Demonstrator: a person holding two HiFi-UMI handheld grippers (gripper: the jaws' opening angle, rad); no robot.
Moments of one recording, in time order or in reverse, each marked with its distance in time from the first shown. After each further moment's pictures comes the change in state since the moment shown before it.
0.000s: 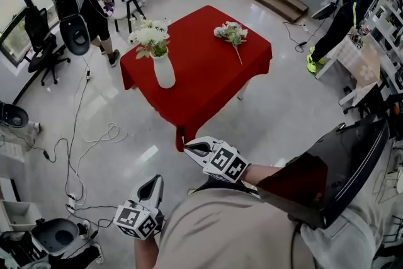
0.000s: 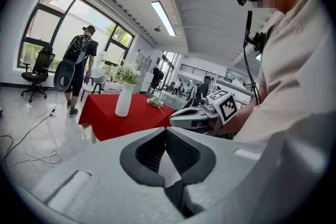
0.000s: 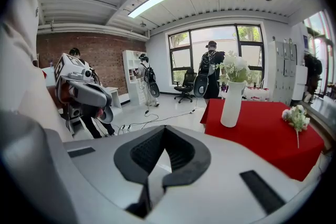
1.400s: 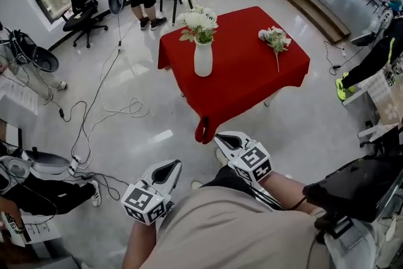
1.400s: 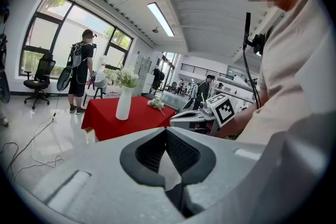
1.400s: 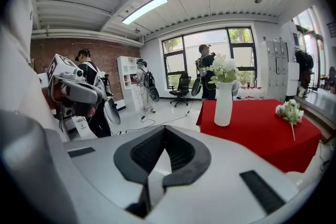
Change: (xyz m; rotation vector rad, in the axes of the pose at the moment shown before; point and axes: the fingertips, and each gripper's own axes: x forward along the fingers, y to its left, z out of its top) left arm -0.005 -0.020 0.008 0.038 -0.006 0.036; right arm -0.018 -0.015 -0.010 0.053 -0.050 -0.042
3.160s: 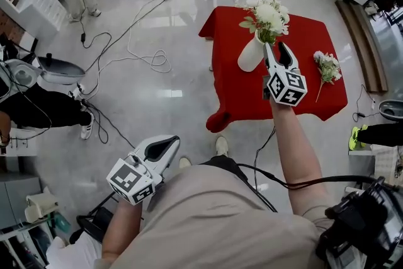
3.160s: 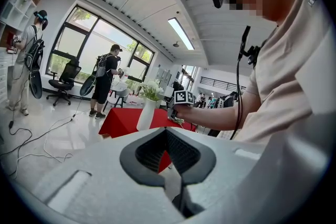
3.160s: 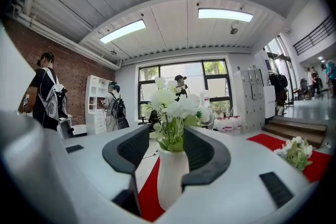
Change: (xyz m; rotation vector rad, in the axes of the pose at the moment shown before) left arm 0.002 0.072 0.032 -0.107 -0.157 0.206; right arm 0.161 -0.265 0.172 0.020 -0.357 -0.282
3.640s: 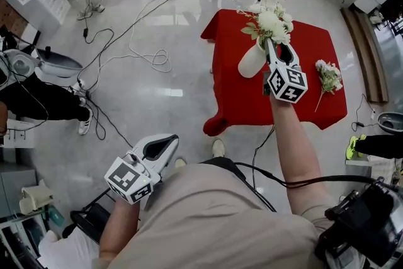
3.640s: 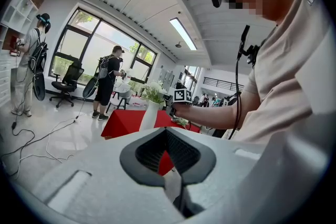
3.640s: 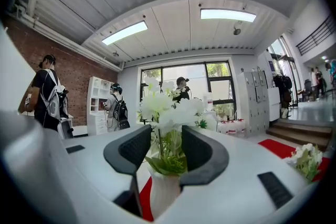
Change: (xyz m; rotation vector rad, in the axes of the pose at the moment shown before) left arm 0.020 0.006 0.010 -0.006 -0.011 0.039; right arm 0.039 -0.009 0.014 -0.013 -0.027 0.034
